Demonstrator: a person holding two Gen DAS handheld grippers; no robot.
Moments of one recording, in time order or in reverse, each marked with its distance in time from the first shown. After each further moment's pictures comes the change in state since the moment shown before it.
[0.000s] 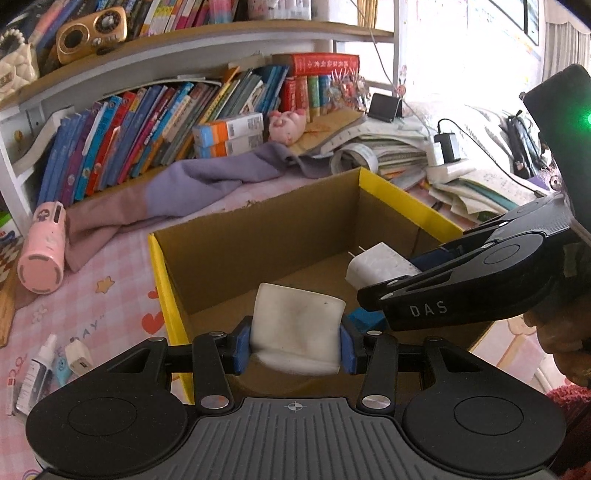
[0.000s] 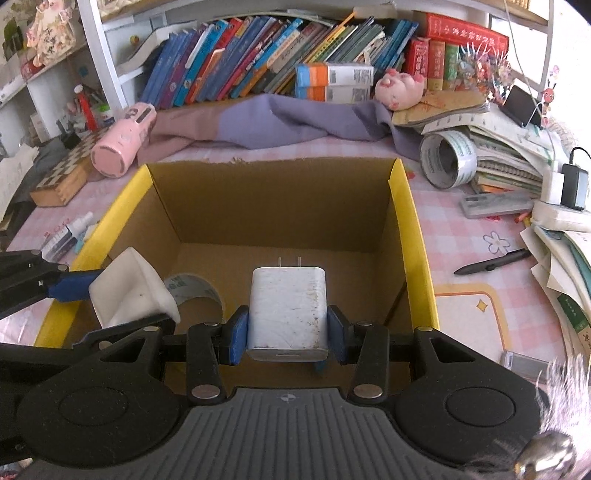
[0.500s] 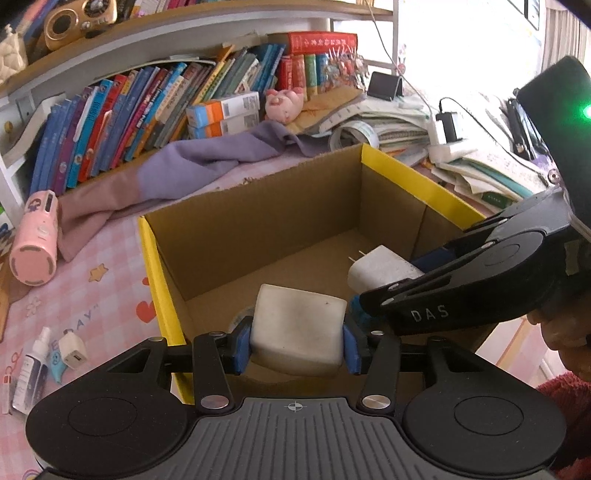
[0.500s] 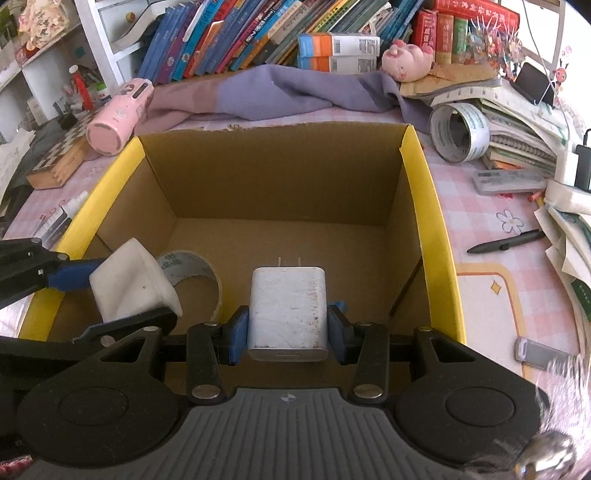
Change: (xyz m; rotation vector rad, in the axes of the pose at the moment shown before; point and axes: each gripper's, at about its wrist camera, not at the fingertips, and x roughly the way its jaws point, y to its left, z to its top) left arm 0.015 0.002 -0.001 0.019 0.069 -0.009; right arm 0.018 -0.002 -0.003 0.010 0.082 0.016
